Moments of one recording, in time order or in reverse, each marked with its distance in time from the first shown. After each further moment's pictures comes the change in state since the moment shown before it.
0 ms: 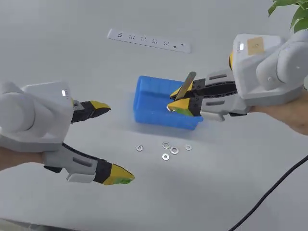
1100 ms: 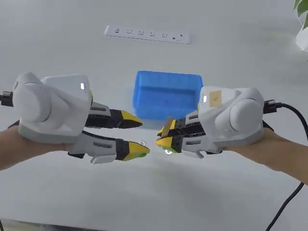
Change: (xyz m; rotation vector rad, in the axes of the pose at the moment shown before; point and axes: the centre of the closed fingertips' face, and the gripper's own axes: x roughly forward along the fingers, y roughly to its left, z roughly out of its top) left arm 0.019 -0.022 0.015 0.092 0.015 -0.138; right arm 0.043 0.073 -0.046 0.088 0.022 0.076
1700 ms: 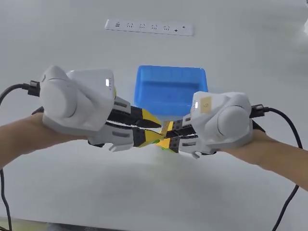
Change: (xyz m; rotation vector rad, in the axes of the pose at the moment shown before) left arm 0.025 0.002 0.015 0.142 0.016 -0.064; right arm 0.021 0.001 -0.021 -0.002 0.019 -0.006
